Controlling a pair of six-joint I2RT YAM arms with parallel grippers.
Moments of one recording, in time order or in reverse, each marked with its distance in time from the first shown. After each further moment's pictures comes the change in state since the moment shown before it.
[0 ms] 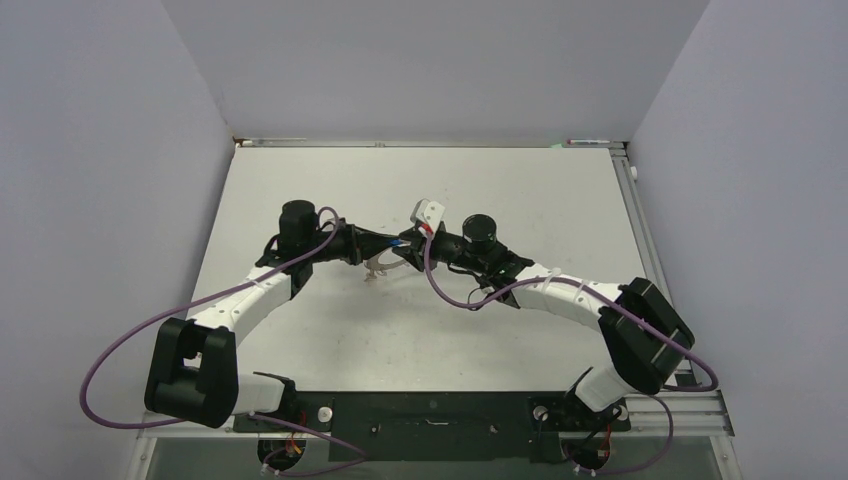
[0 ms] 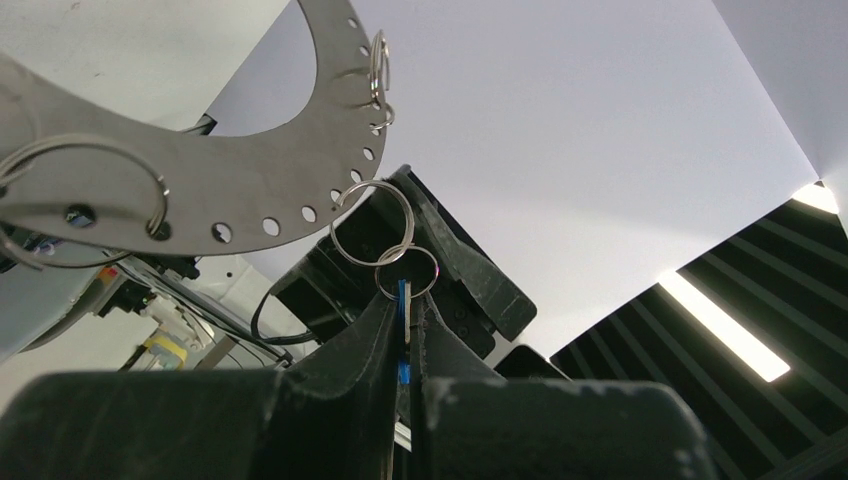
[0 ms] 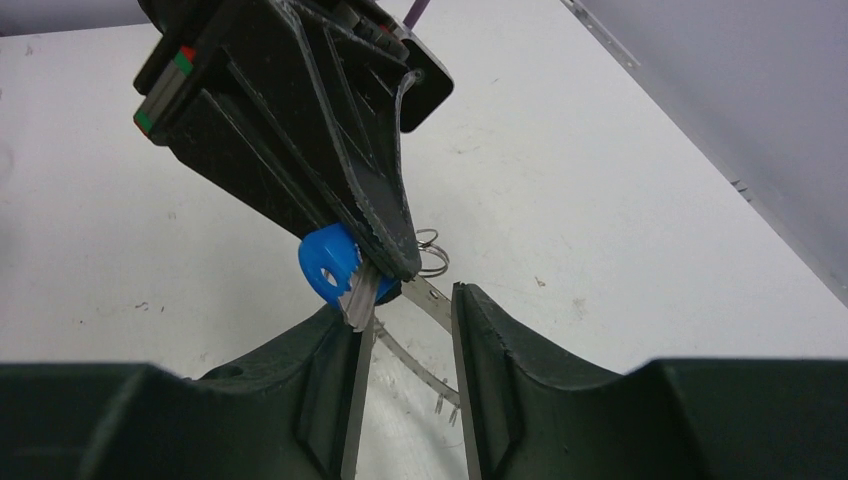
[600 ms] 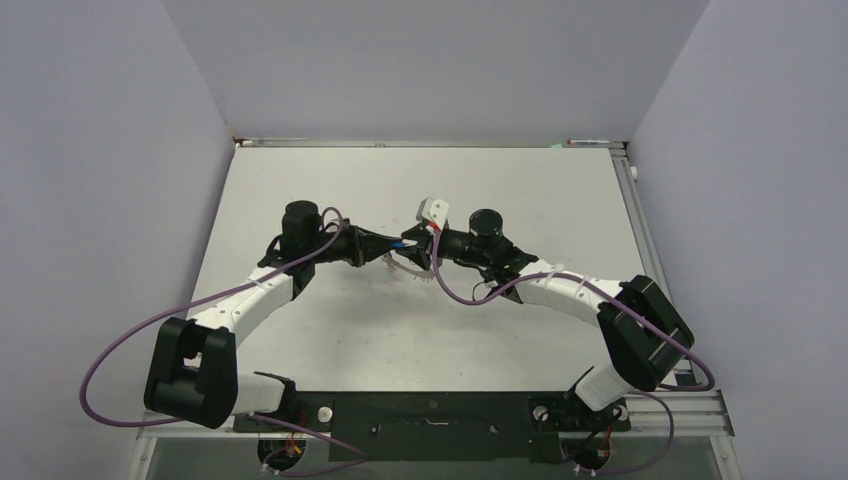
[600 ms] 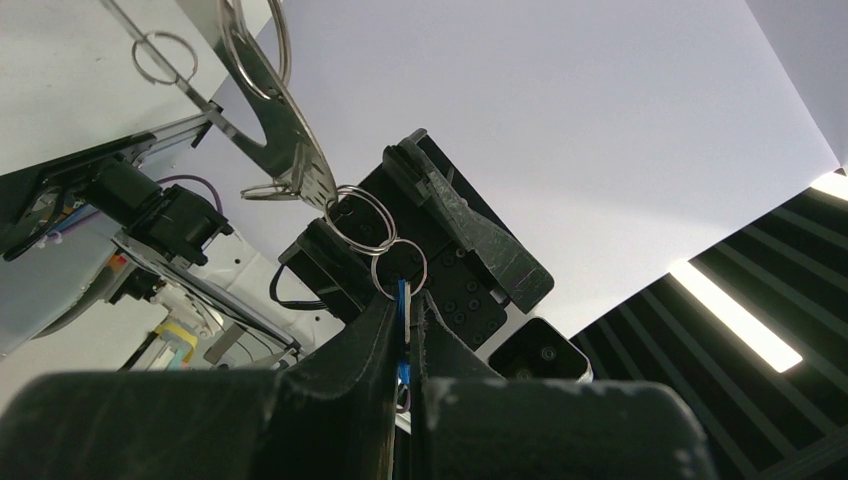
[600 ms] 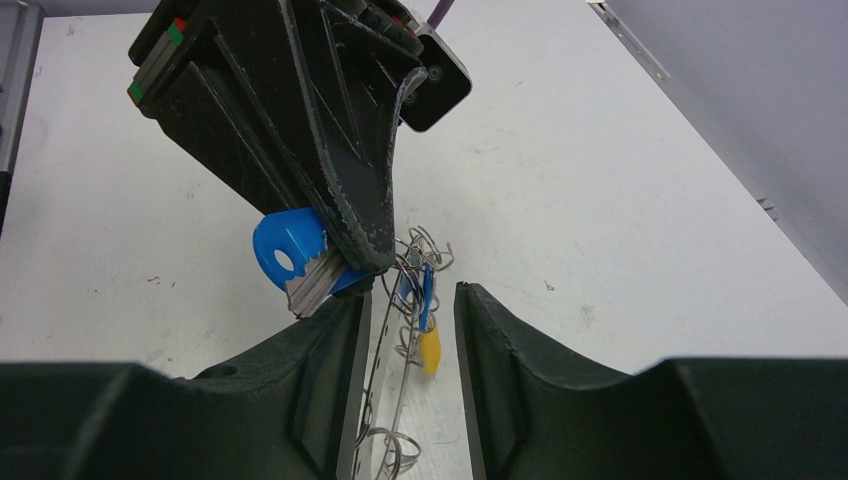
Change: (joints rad) left arm -0.021 -0.001 0.000 0.008 0.012 0.000; right arm -0.060 0.021 0.000 0.010 -0.146 -0.019
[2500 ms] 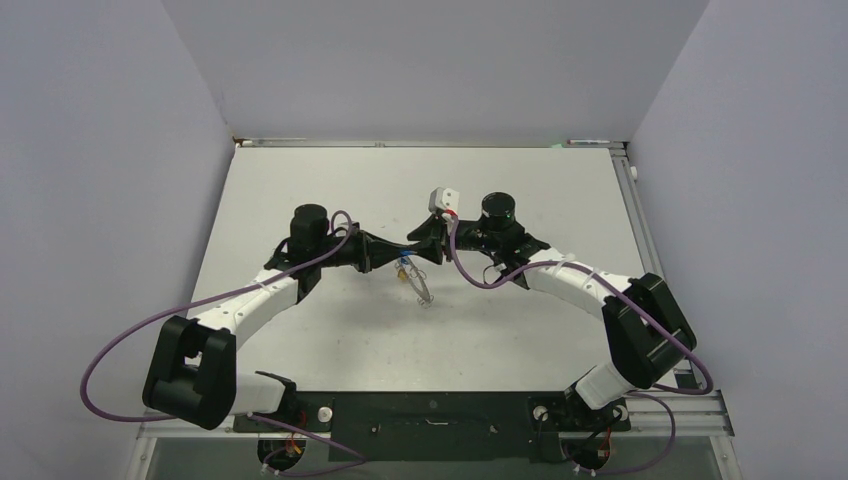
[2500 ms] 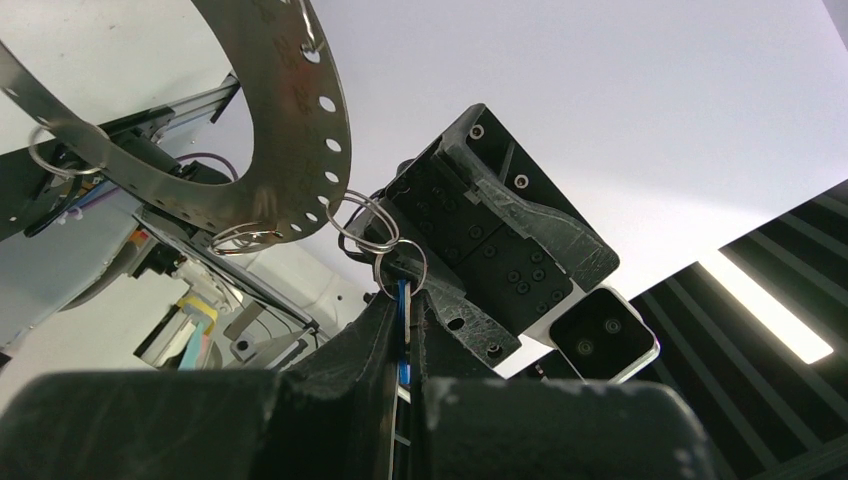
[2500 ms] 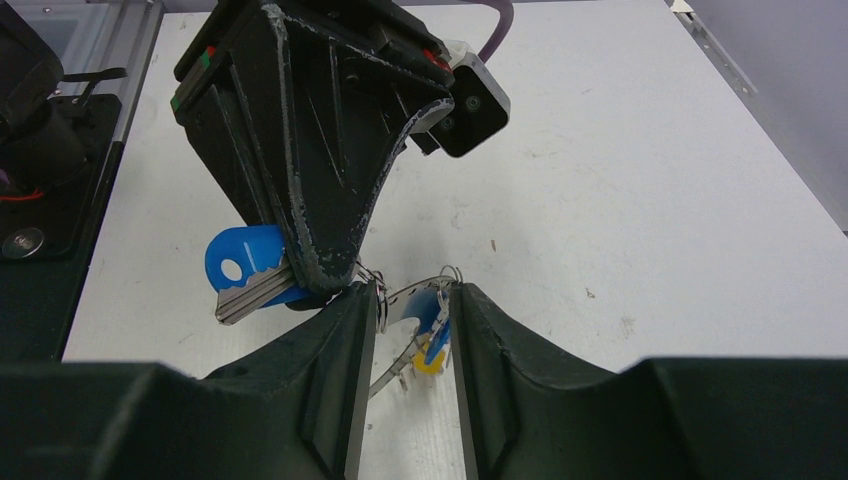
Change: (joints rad) left arm -0.061 0.000 -0.014 0.018 0.005 0.001; right arm -0.105 0.001 0.060 -0.101 -0.284 0.012
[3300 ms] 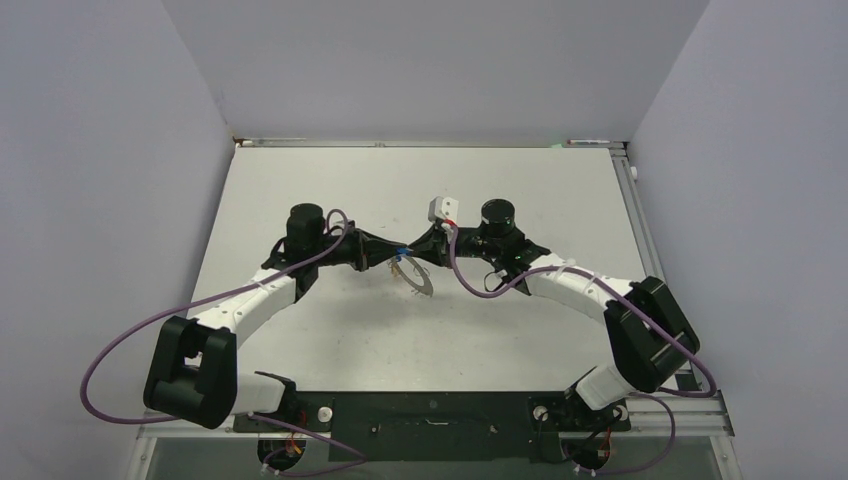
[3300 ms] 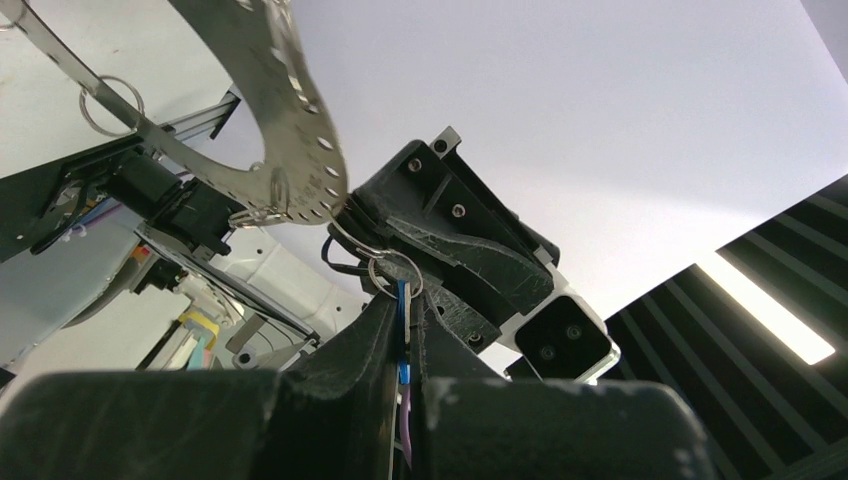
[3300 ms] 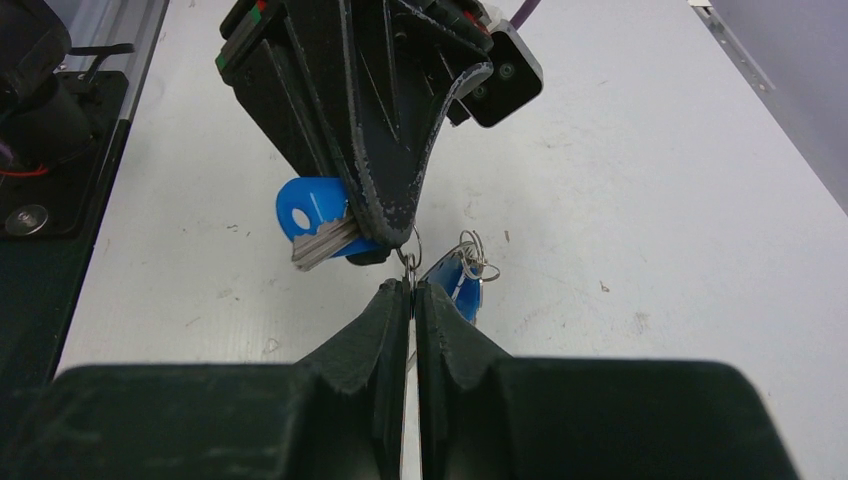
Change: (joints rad) left arm 0.027 0.002 0.000 0.000 -0.002 0.019; right arm 0.008 -0.002 -0.021 -0.018 -0.006 -0.045
